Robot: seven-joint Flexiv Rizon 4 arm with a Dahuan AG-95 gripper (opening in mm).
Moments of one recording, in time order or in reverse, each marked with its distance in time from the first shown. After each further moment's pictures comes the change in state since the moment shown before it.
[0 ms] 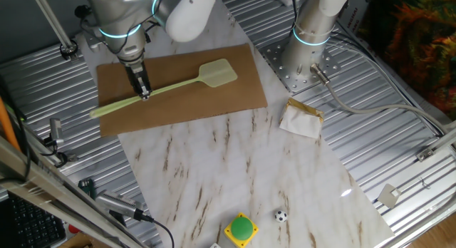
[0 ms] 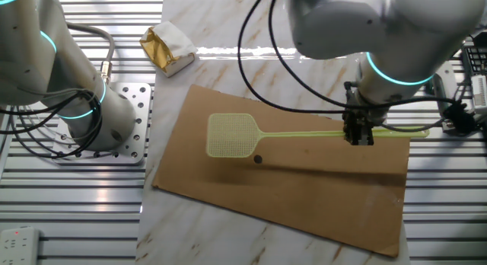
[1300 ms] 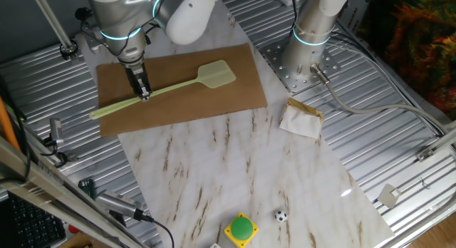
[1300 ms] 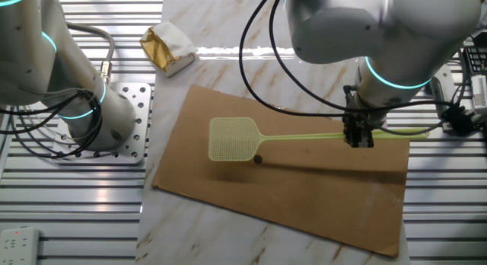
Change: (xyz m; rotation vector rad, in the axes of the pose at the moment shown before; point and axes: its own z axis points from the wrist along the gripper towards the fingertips) arm 0.000 -0.001 0.002 -0.007 -0.001 -0.010
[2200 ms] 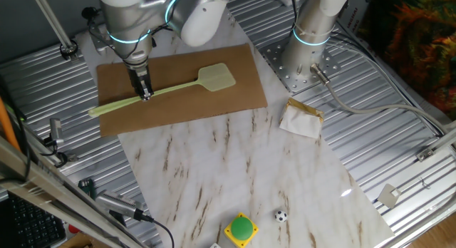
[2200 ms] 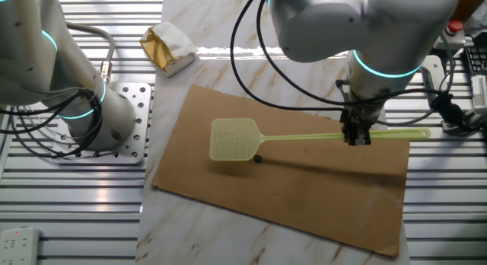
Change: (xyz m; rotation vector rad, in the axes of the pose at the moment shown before) arm 0.001 0.000 0.000 0.041 -0.027 0.048
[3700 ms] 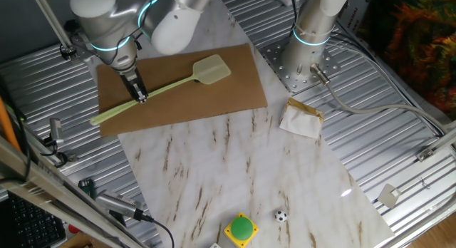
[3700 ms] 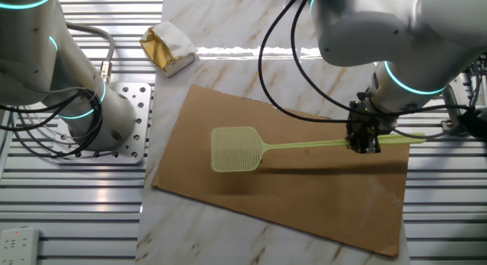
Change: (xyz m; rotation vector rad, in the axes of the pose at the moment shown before) arm -0.011 -0.009 0.022 -0.001 0.107 -0.114
